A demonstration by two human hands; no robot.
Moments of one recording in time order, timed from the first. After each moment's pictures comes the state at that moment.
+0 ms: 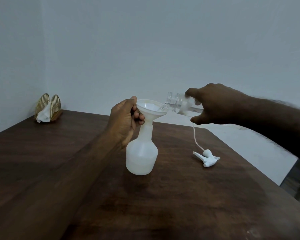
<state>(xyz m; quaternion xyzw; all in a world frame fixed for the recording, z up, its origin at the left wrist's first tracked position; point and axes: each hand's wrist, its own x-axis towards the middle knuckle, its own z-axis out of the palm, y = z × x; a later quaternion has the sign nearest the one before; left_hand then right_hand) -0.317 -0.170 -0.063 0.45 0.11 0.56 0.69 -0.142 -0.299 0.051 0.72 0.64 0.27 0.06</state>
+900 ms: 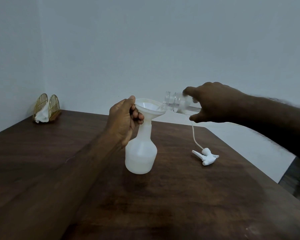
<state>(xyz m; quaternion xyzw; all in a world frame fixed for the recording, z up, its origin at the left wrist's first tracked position) -0.317 -0.172 -0.065 0.45 0.11 0.56 0.68 -0.144 -0.299 0.051 0.72 0.64 0.27 0.06</state>
